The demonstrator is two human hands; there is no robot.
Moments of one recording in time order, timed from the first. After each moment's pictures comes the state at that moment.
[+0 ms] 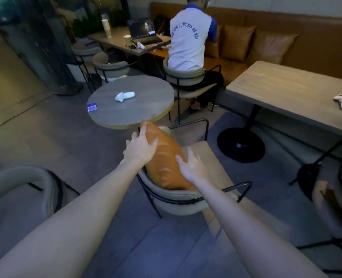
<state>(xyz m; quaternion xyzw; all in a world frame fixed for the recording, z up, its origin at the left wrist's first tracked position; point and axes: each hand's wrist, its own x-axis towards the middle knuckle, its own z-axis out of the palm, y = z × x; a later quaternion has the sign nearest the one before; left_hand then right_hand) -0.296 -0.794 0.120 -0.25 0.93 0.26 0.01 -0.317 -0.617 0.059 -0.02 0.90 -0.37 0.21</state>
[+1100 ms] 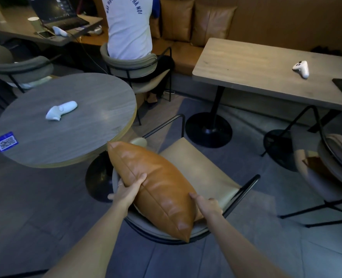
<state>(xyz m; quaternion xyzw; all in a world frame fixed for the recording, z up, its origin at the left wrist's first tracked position) -0.429 -0.885 -0.053 -0.38 0.73 0.54 0.21 -0.385 -0.645 -0.096 0.46 0.70 -0.48 0.26</state>
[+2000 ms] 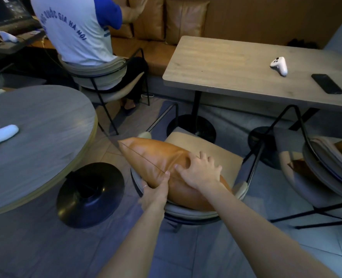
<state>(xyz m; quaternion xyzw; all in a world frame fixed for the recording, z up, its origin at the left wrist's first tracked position) -0.525 -0.687 -0.083 -0.37 0.71 0.55 0.23 -0.543 -0.548 -0.029 0.17 0.96 -0.15 0.16</state>
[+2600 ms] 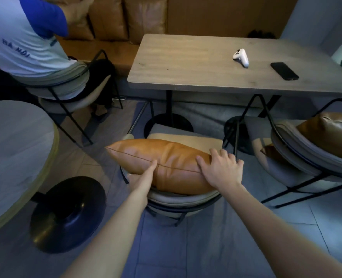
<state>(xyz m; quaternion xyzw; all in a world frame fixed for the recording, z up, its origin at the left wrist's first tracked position) -0.577 -0.645 -0.079 -0.32 0.67 0.63 0.23 -0.507 -0.442 -0.033 0.30 0.95 -0.08 0.06</state>
